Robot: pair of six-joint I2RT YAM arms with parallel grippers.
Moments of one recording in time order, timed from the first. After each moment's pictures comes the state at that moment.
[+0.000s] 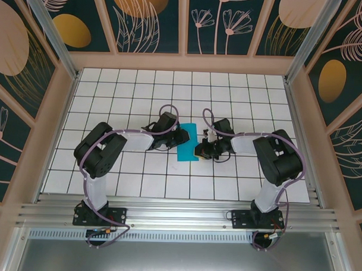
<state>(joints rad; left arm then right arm) -0.67 1.92 1.01 0.12 0.27 -0.98 0.46 1.77 0.77 -0.09 -0.67 0.62</state>
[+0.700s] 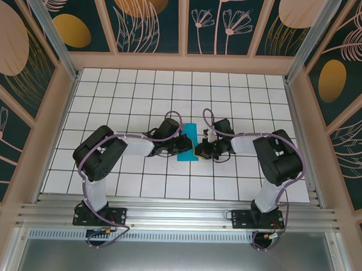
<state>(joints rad) -0.73 1.90 0.93 0.21 0.39 -1.00 0.46 1.77 0.77 -0.08 -0.68 0.63</state>
